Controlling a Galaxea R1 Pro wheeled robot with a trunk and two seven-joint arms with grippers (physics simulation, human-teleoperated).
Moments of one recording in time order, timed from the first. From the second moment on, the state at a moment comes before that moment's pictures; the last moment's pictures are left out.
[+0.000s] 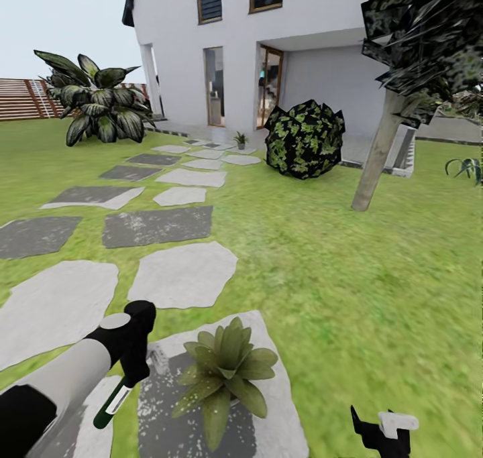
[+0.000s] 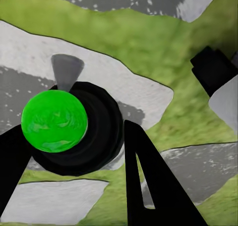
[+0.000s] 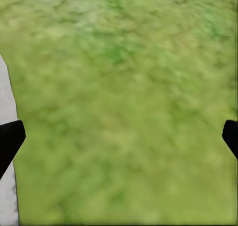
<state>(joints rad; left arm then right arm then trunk) -0.90 0.15 -0.57 -0.49 -1.07 0.88 -1.41 -0.36 -0.12 -0.60 -0.23 0.42 -0.60 0.12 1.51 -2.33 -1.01</state>
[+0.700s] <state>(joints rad) -0.95 0.14 -0.56 -0.50 -1.07 0.88 -1.39 -0.36 -0.12 -0.60 -0.24 0.42 -0.60 0.12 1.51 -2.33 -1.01</state>
